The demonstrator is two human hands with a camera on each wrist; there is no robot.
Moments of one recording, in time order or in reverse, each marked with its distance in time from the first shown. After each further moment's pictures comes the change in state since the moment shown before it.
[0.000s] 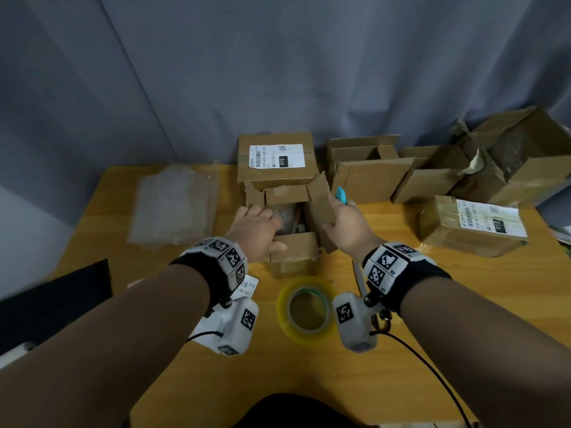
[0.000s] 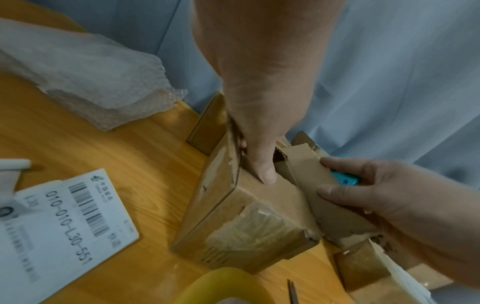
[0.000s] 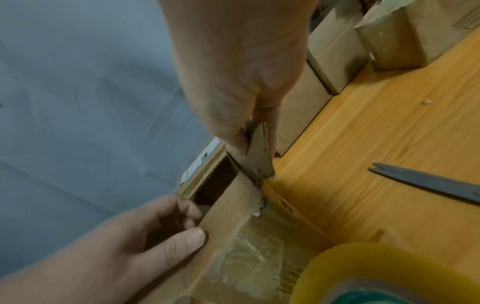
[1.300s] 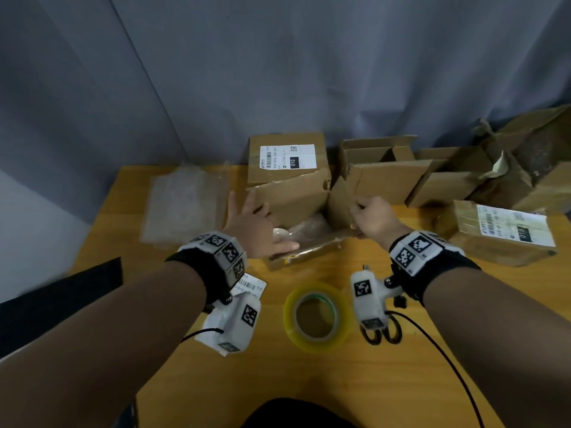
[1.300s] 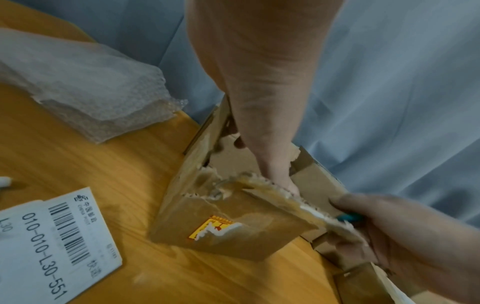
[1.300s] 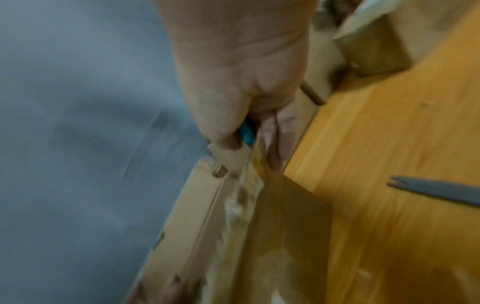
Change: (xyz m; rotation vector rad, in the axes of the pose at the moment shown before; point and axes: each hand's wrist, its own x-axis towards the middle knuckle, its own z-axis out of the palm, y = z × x) left_hand -0.003 -0.008 -0.014 -0.087 -0.185 -0.196; right_hand 0.031 0.024 -0.023 0.300 -0.004 0.205
